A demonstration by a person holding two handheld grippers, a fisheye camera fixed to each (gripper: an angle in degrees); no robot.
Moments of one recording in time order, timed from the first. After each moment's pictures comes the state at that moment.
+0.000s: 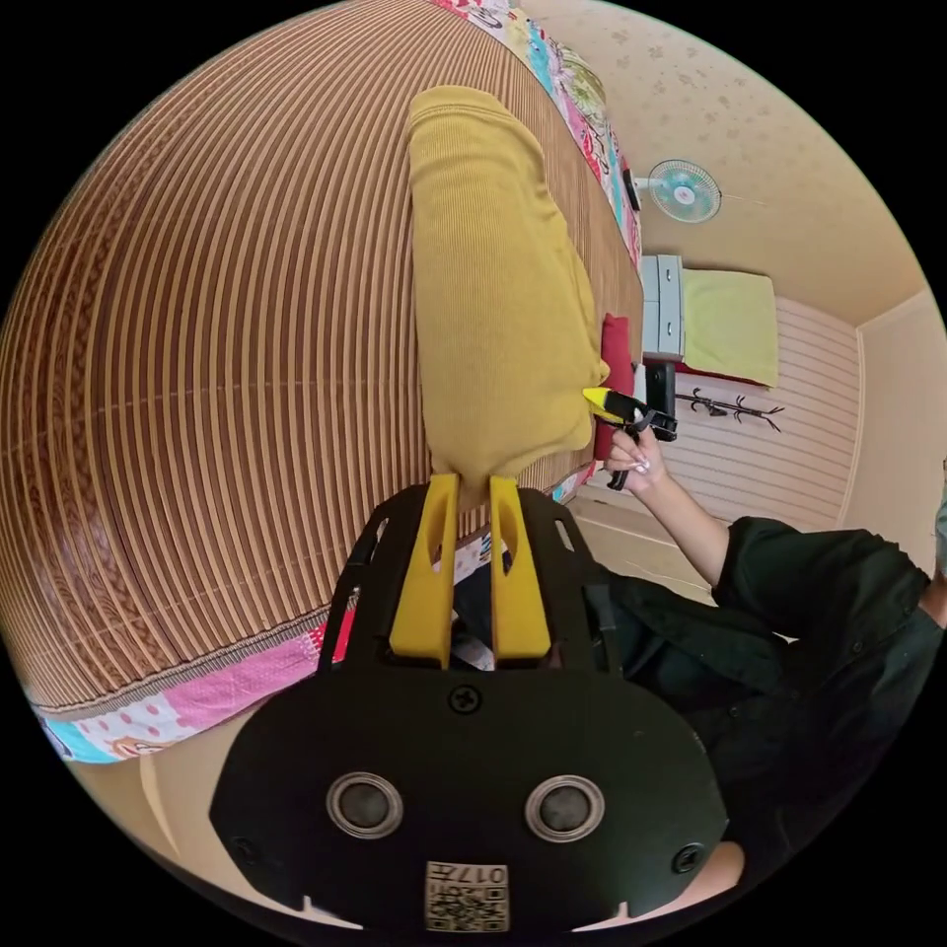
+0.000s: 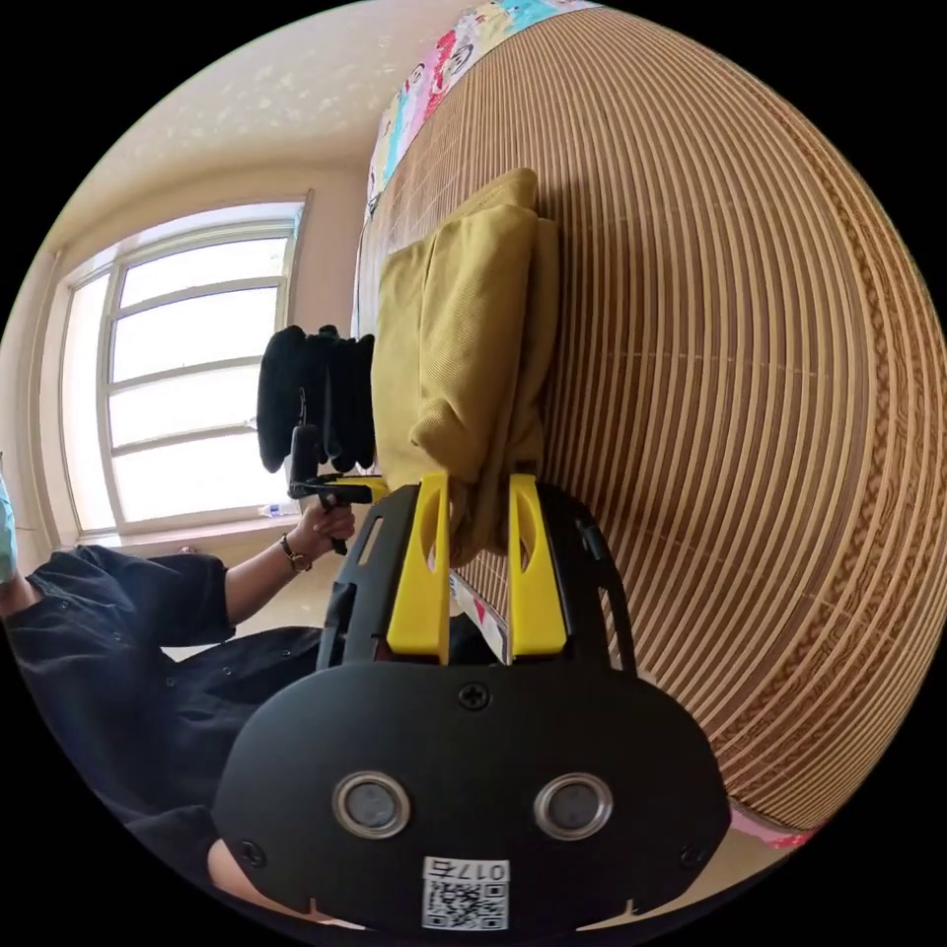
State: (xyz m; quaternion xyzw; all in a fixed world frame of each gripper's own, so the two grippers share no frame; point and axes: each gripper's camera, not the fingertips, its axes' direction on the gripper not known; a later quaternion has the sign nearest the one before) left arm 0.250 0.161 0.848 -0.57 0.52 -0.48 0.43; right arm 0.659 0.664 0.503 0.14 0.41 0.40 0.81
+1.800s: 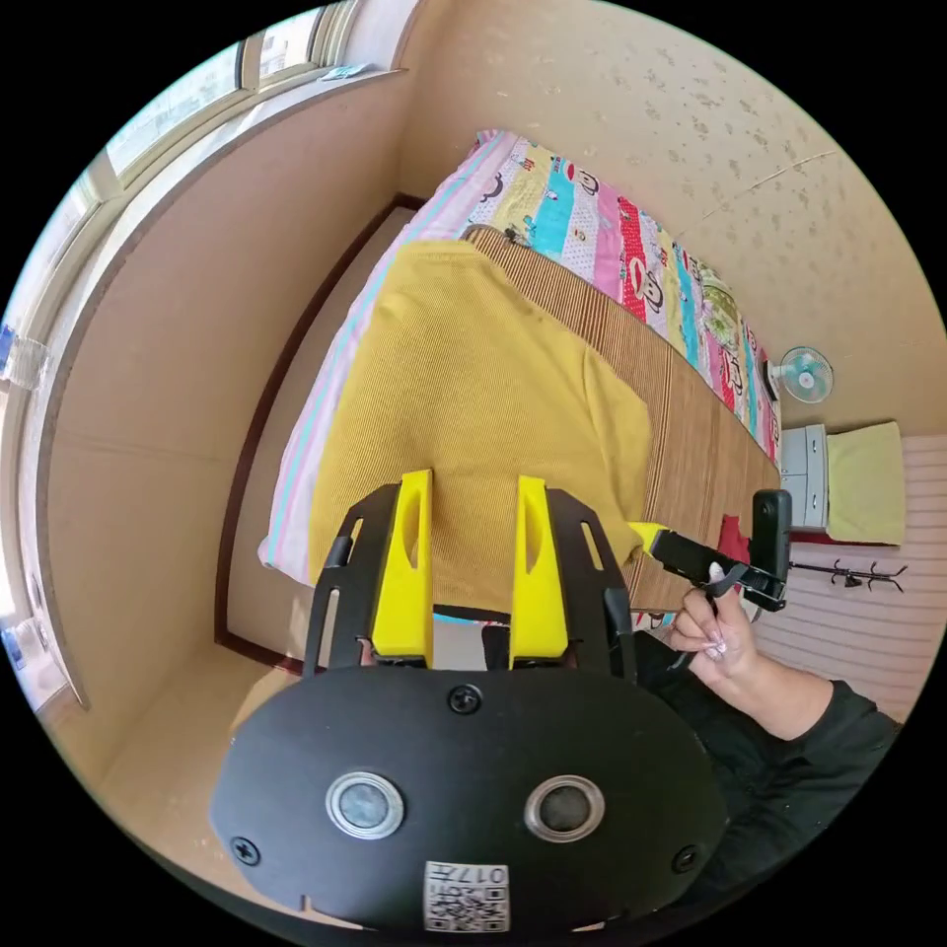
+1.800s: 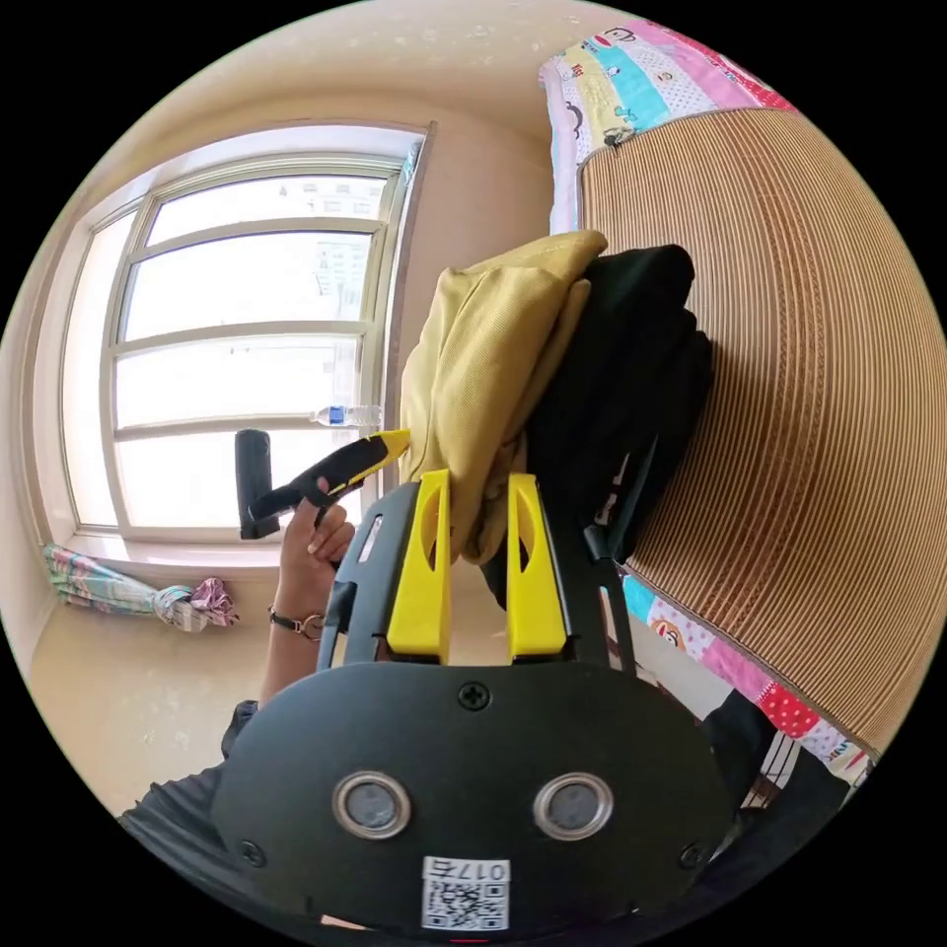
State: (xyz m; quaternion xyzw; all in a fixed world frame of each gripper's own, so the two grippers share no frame) left arm 0.191 -0.040 1.025 -0.63 0.18 -0.45 0.61; right arm 1.003 0.067 1.066 0.09 0.38 0.35 0.85
